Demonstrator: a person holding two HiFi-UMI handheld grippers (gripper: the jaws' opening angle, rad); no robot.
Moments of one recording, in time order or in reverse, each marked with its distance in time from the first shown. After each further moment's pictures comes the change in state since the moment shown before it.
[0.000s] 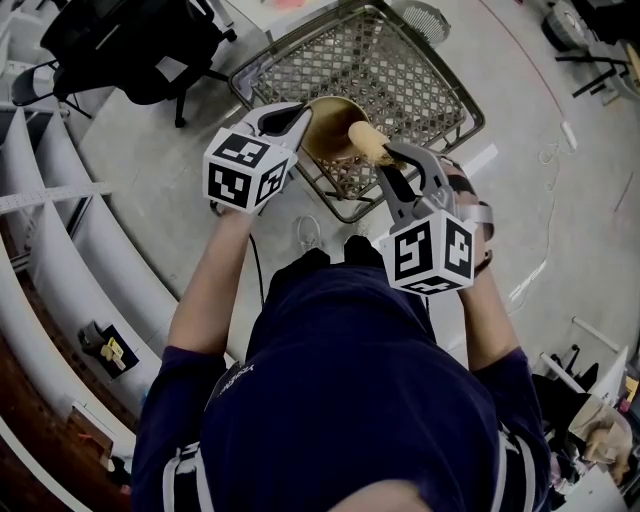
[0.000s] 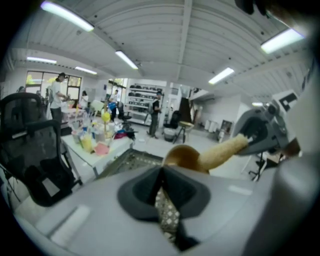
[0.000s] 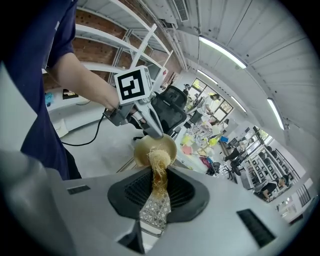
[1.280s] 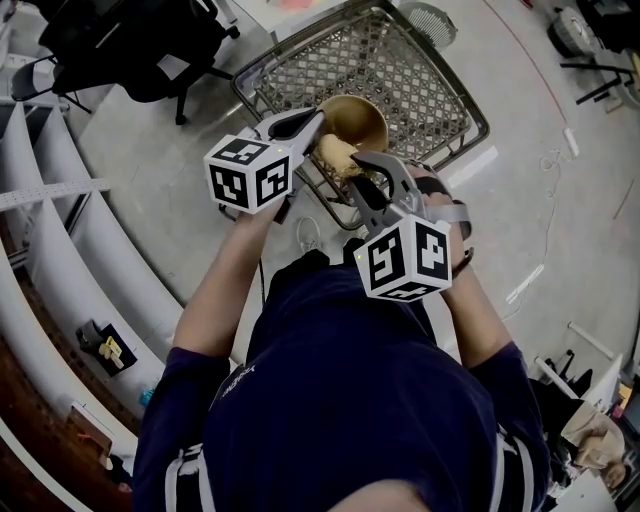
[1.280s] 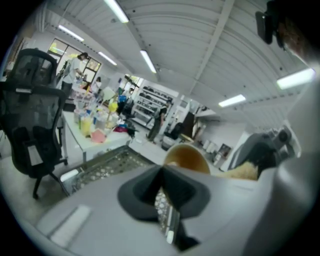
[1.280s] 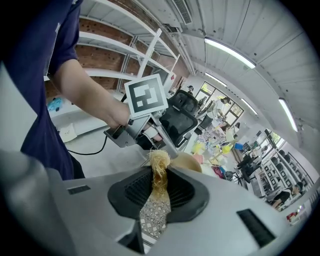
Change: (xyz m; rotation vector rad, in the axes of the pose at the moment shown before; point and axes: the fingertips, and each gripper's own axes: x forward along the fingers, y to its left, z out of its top) left arm 0.019 0.007 0.002 -0.286 -0.100 -0.065; right arm 0.034 0.019 0.035 -0.027 -0.068 0.116
